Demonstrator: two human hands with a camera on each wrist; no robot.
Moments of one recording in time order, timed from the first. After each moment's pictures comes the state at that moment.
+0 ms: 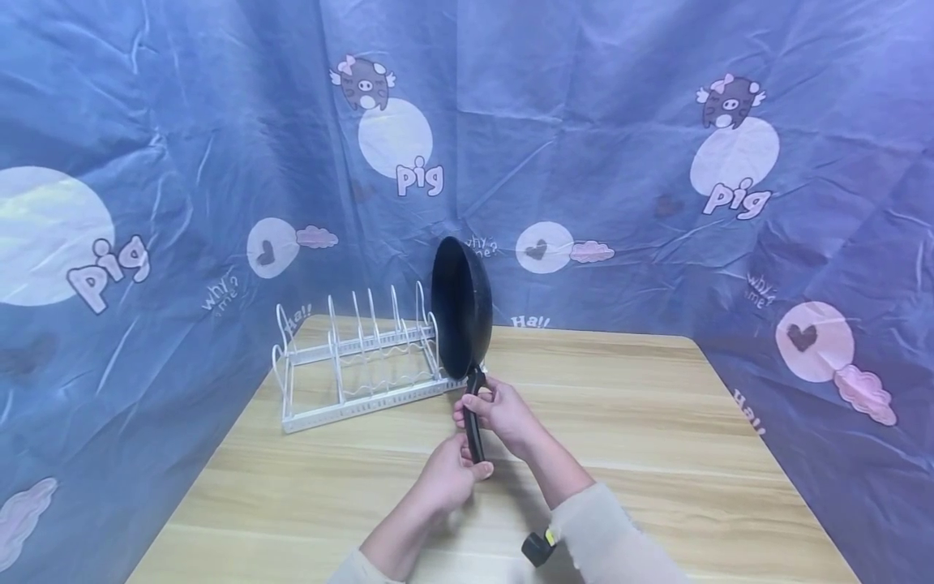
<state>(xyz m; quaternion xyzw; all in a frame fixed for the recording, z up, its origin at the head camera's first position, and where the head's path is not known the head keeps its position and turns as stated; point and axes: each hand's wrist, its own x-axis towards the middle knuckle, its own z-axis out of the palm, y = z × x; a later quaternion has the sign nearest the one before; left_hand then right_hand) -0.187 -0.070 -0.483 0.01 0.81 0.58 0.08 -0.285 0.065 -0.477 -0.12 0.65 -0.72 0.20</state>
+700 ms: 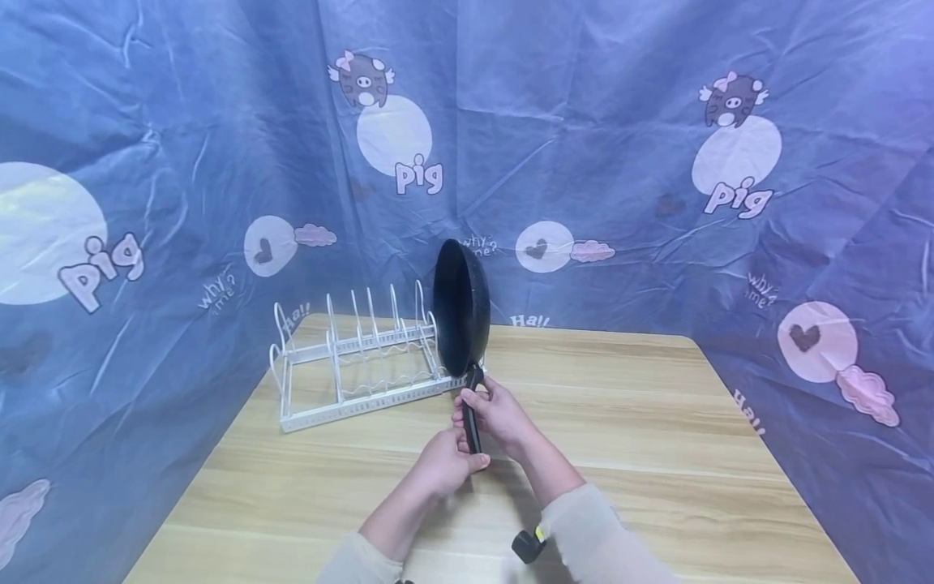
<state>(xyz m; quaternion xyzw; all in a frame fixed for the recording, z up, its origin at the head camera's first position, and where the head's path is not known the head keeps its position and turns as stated) -0.210 -0.079 -0.492 0.04 0.82 0.57 0.09 -0.296 0.061 -0.500 -0.11 0.64 -0.74 0.20</state>
